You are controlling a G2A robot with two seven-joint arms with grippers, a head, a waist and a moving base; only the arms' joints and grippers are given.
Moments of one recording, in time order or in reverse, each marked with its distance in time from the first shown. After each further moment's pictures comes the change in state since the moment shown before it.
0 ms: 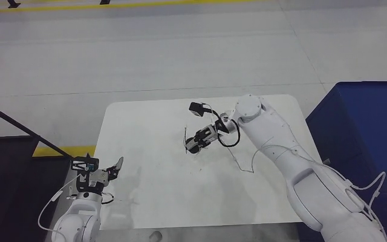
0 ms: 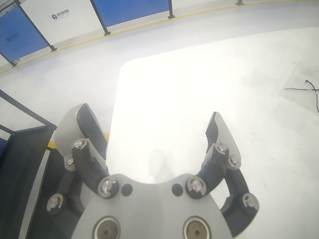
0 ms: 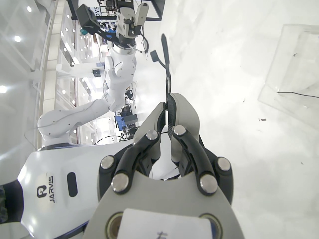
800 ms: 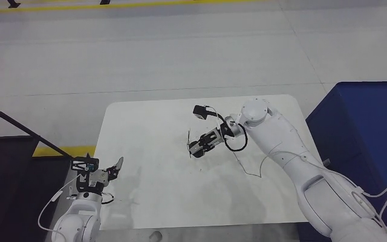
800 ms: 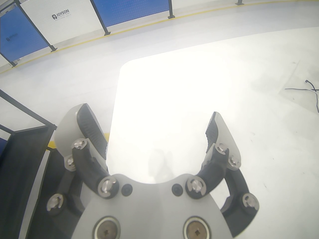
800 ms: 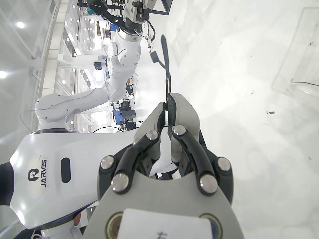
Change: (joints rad) left arm 0.000 0.000 0.002 0.000 -0.002 -0.002 -0.002; right arm -0.031 0.058 -0.010 -0.092 0.036 0.000 0.000
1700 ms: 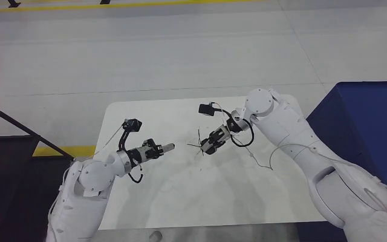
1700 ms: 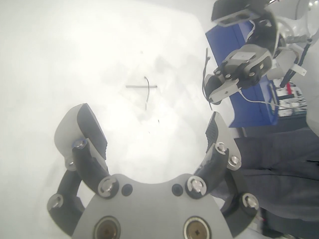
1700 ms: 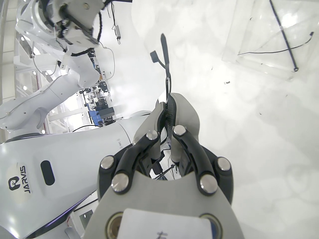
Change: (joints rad) left arm -0.525 -0.029 0.178 0.104 -1.029 -0.035 -1.010; right arm 0.115 0.076 -0.191 -0.044 -0.028 0.023 0.000
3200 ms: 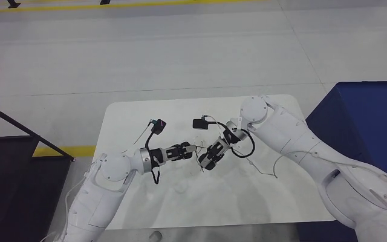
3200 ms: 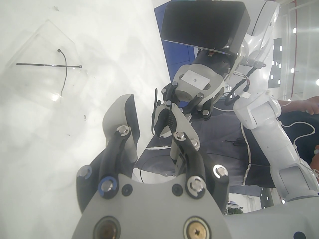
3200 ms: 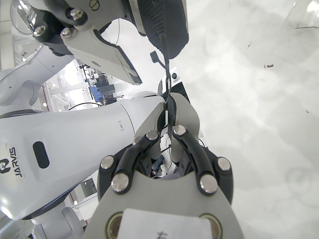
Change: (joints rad) left arm -0.103 -0.005 0.249 0.085 -0.290 0.013 0.094; right arm 0.040 0.074 -0.216 -0.149 0.189 -0.022 0.000
